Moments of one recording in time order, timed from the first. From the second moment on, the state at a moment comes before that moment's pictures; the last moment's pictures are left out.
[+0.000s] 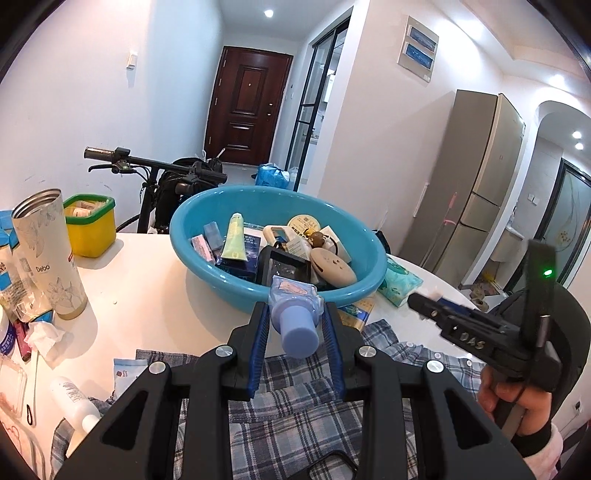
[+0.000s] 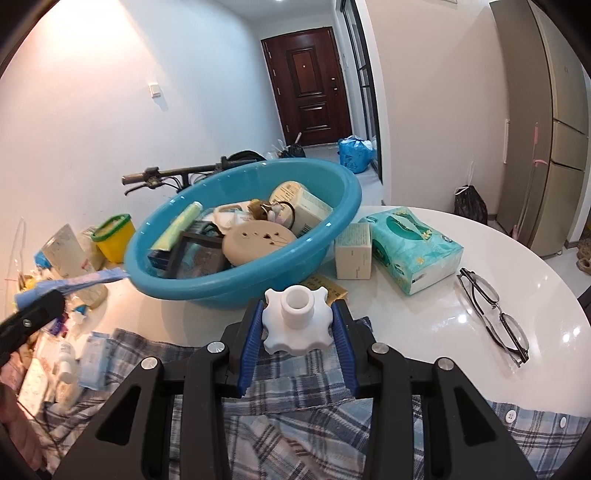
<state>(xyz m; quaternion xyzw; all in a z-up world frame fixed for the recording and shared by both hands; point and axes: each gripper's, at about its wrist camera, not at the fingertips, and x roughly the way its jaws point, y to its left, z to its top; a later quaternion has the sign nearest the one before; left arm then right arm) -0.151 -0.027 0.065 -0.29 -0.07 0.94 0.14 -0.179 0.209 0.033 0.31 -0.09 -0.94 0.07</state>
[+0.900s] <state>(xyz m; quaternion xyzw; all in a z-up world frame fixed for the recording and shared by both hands) -0.137 -0.025 0.152 -0.22 -0.08 0.96 0.15 -0.157 0.217 0.121 0.24 -0.06 -0.97 0.05</state>
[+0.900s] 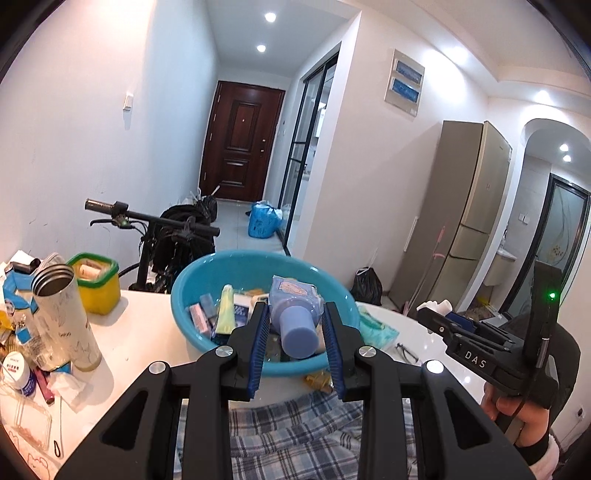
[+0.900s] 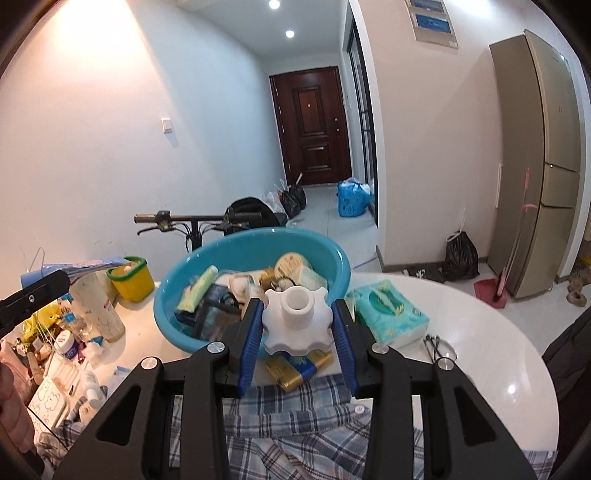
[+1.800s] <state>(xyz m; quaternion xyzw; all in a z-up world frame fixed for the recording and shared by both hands) -0.228 -0.027 0.174 -0.17 -0.11 0.97 0.10 -0.233 0.193 0.159 0.20 -0.07 -0.97 0.08</state>
